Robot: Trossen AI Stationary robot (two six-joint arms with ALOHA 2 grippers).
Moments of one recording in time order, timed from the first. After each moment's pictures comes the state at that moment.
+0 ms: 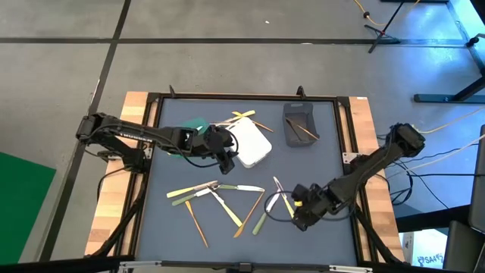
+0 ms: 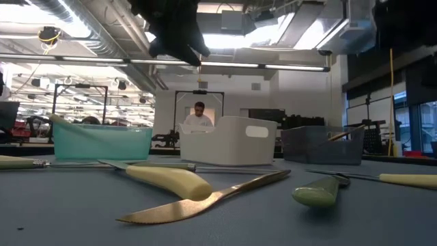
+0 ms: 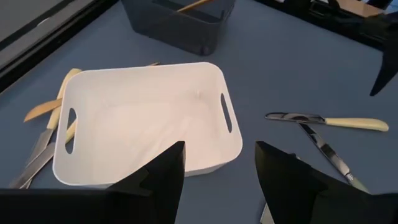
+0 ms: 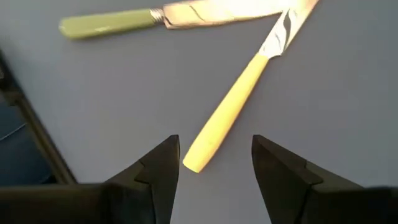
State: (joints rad) left arm -0.05 1.43 1.10 -0.39 -0.33 -0.46; right arm 0.66 1.48 0.91 -0.63 0.10 1.28
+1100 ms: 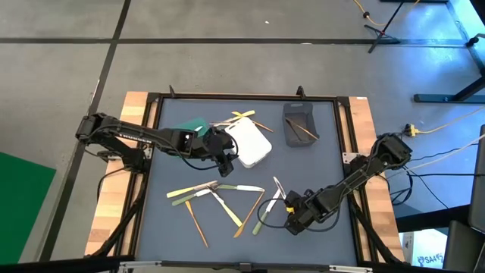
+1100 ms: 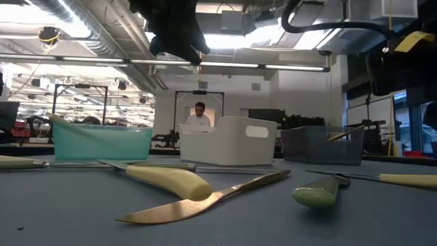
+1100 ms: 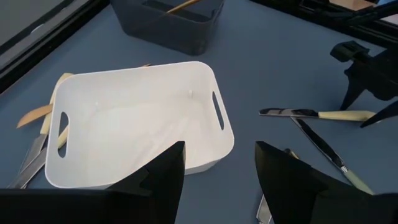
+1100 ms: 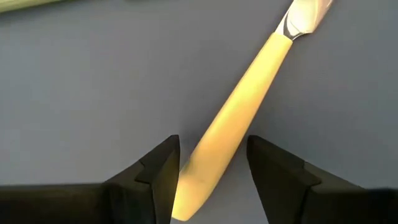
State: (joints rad) left arm -0.07 1.43 1.10 -0.39 -0.33 -0.43; right arm 0.66 1.71 0.91 -0.51 0.09 1.30
